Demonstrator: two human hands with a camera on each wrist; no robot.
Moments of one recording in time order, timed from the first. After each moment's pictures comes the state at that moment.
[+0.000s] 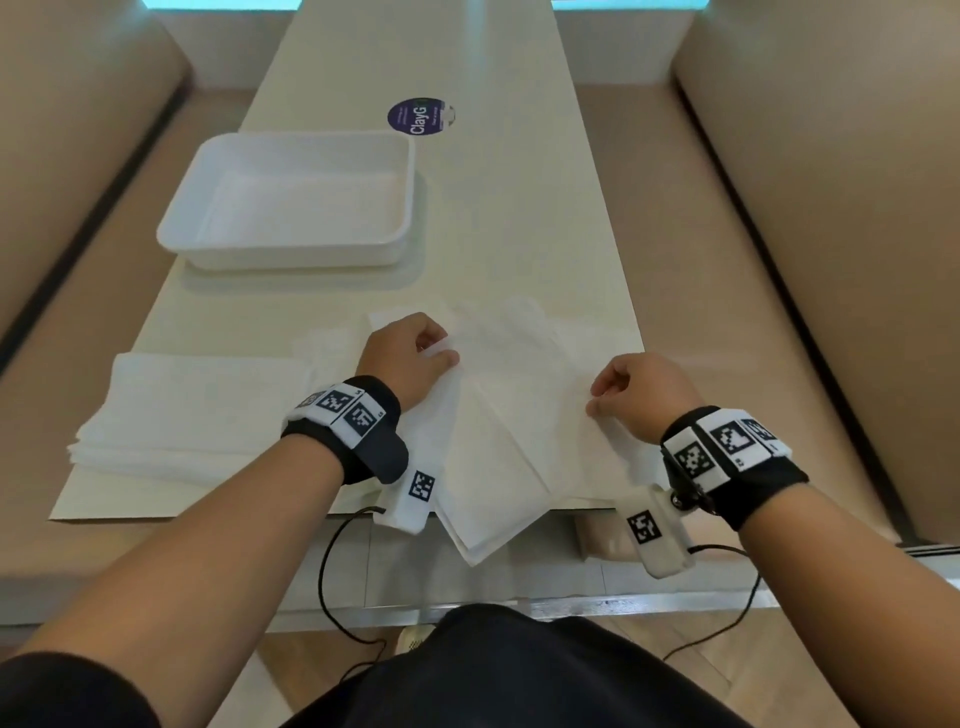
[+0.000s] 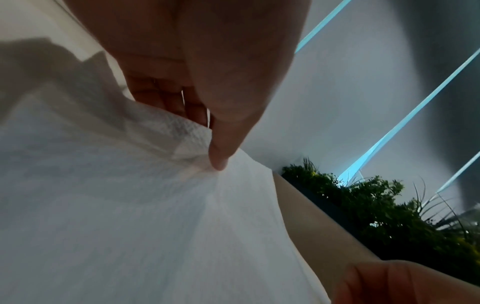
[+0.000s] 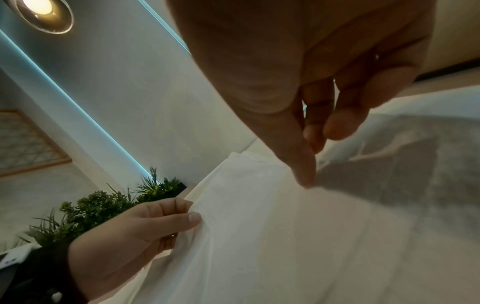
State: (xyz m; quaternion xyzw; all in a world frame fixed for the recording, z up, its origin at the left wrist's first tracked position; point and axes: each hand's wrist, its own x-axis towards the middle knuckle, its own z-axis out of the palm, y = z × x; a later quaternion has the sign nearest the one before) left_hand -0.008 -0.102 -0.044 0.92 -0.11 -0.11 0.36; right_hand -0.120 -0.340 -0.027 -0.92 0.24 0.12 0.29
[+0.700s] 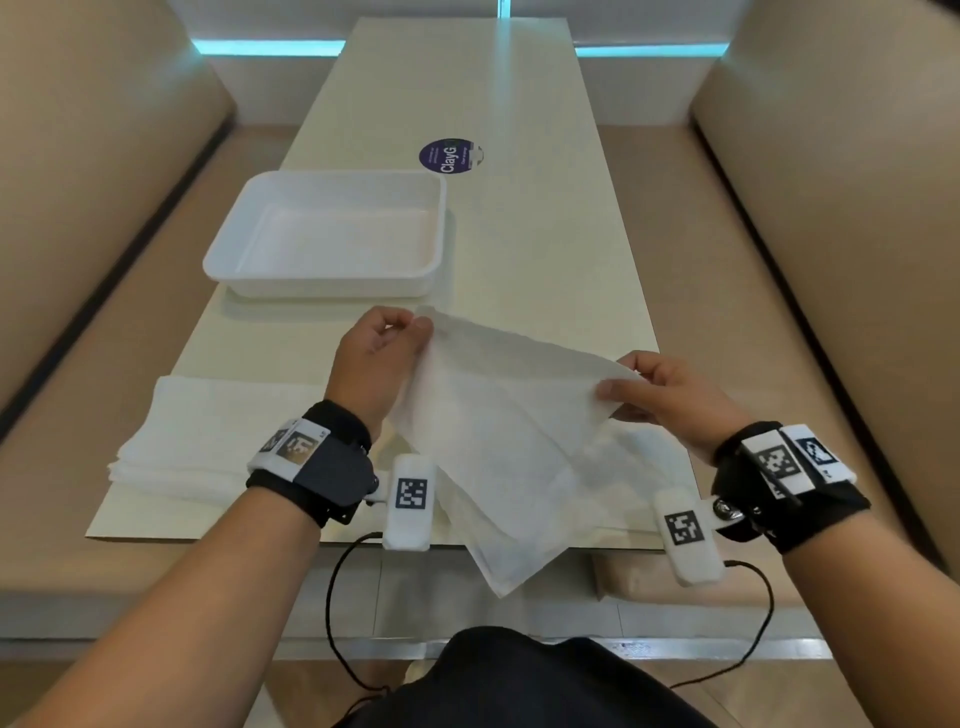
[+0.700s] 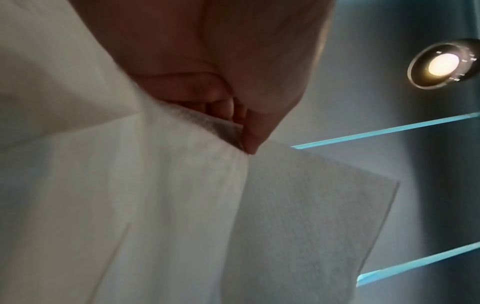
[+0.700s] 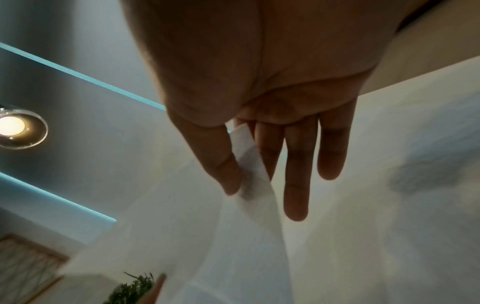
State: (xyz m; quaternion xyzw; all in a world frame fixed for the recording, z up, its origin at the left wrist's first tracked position) left_hand -0.010 -0.070 -0.003 0.73 0.00 -0.08 0.68; right_hand -0.107 -0.339 0.004 -0.76 0.17 0.10 0.62
